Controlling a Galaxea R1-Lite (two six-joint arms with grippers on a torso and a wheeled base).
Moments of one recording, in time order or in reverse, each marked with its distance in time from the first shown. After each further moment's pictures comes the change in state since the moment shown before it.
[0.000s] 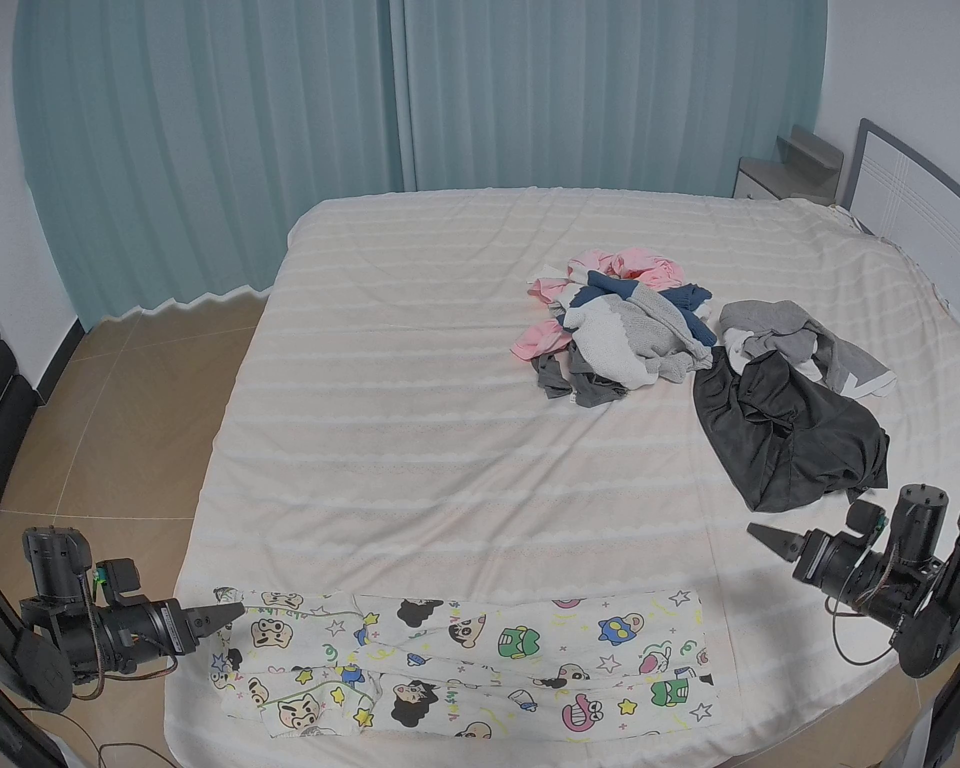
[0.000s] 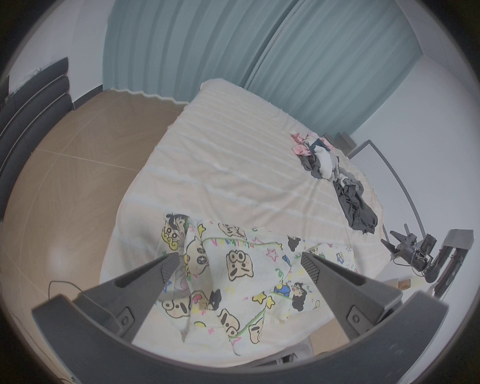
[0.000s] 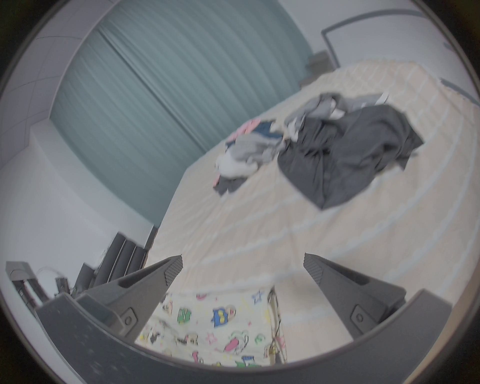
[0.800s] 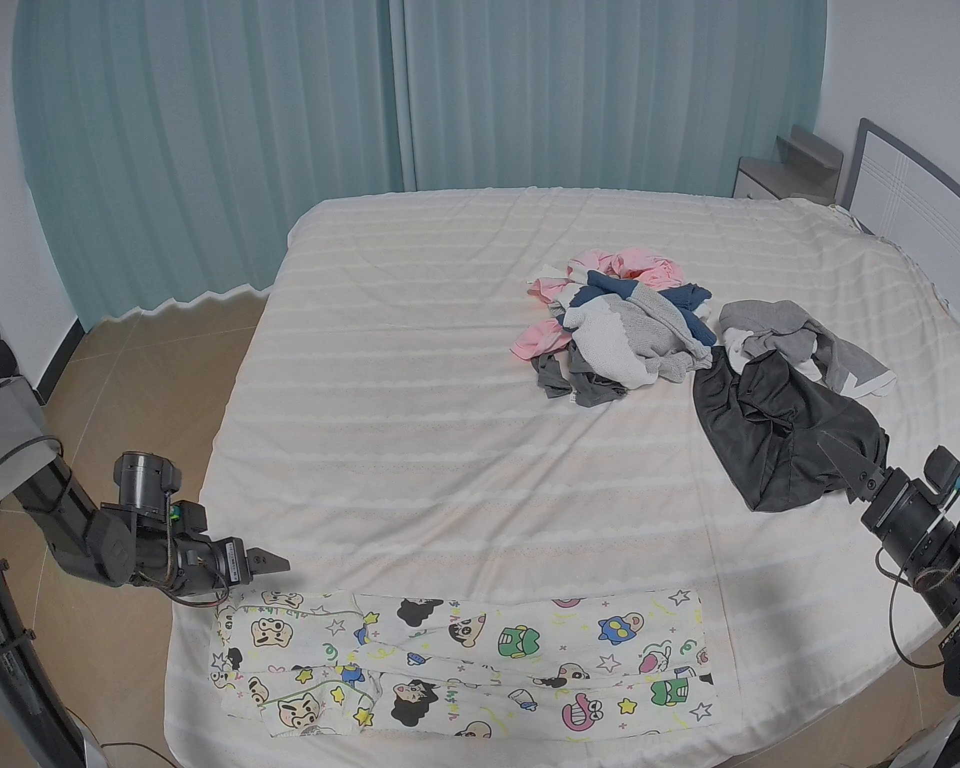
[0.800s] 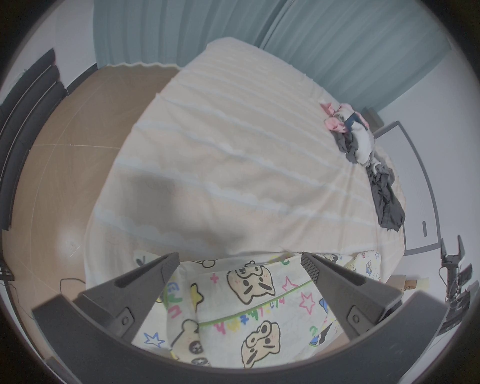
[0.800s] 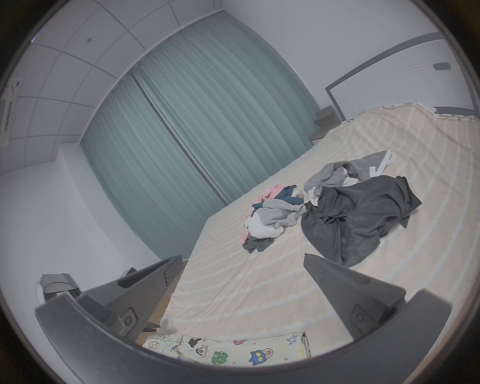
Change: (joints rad) left arm -0.102 0.328 -0.585 0.482 0.114 0.001; right arm 0.051 -0.449 -0.001 0.073 -0.159 0.088
